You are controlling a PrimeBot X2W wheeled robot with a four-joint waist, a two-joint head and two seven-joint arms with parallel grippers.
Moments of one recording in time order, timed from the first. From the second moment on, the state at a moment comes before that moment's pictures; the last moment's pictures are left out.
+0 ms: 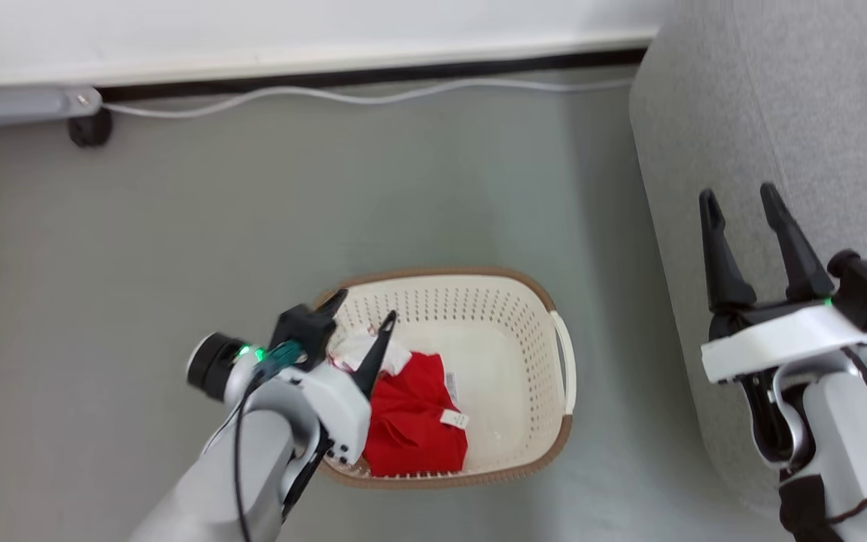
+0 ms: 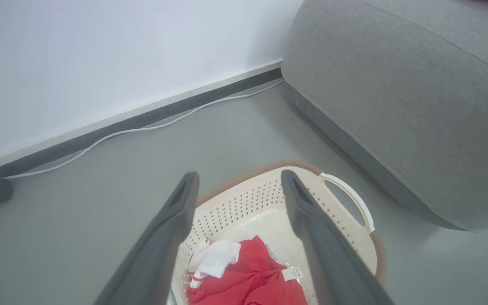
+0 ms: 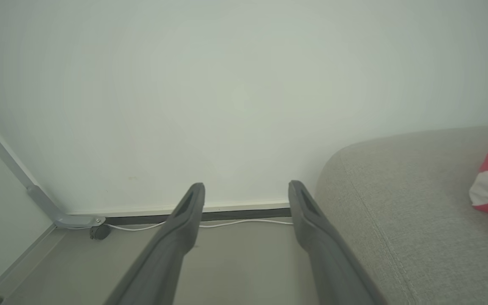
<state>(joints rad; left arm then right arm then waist) -0.61 0.11 -0.76 0.82 -0.47 -0.02 -0.25 -0.43 -0.13 0.14 0.34 0.34 0.13 -0.26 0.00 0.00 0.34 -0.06</state>
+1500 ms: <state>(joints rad) -0.01 0.05 0.07 0.36 -0.18 -0.08 -0.25 -0.14 -0.09 0.10 0.37 0.31 0.13 -0.26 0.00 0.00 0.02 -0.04</state>
